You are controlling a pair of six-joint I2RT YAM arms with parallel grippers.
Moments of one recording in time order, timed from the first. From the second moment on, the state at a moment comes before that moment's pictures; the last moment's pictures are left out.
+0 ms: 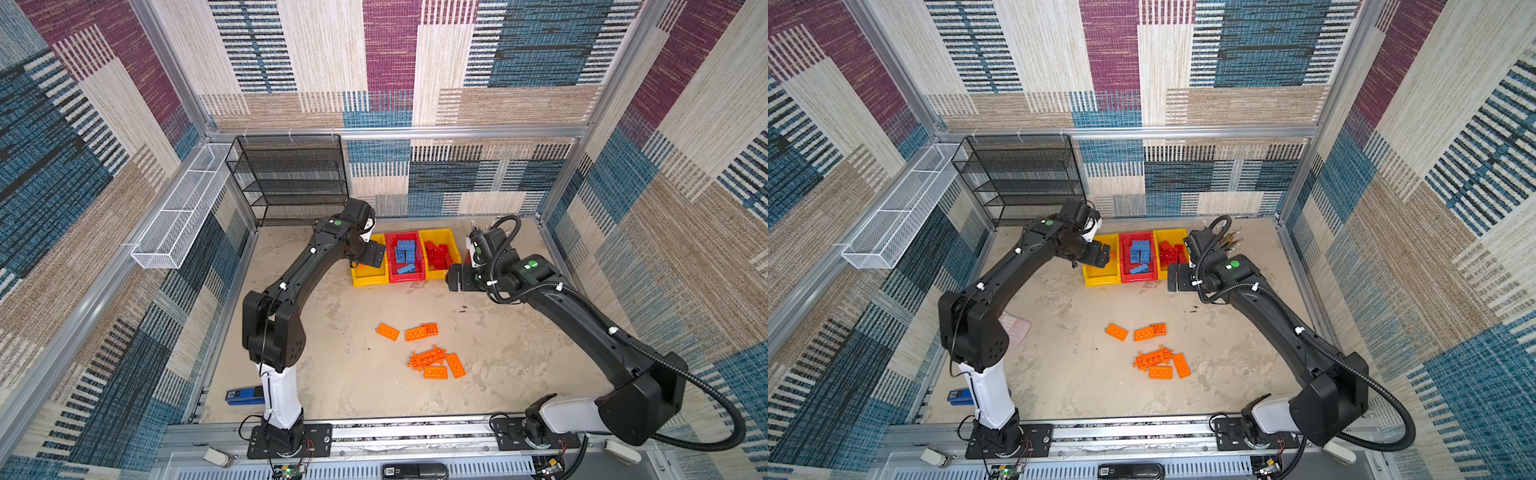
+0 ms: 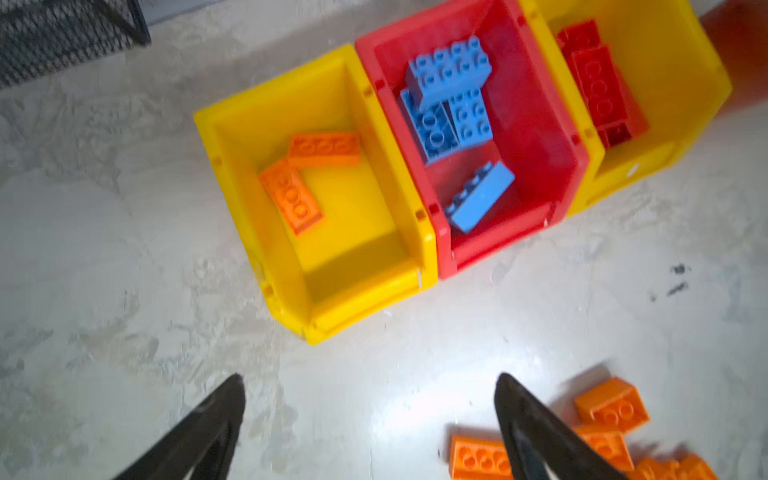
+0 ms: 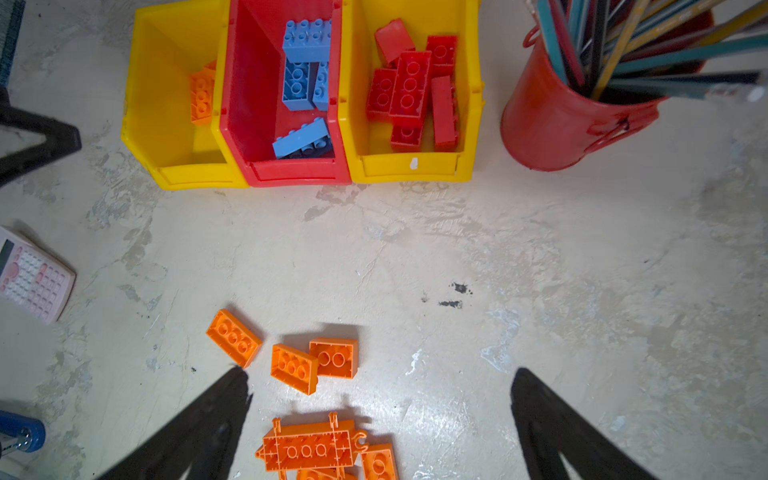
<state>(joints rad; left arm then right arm) -0.41 1.85 1.74 -0.95 0.01 -0.07 0.48 1.36 1.29 -0.87 0.04 0.41</state>
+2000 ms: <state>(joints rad) -0.72 1.78 1.08 -0.56 -0.02 -0.30 0.54 1.13 1.09 -0.87 -0.02 0.54</state>
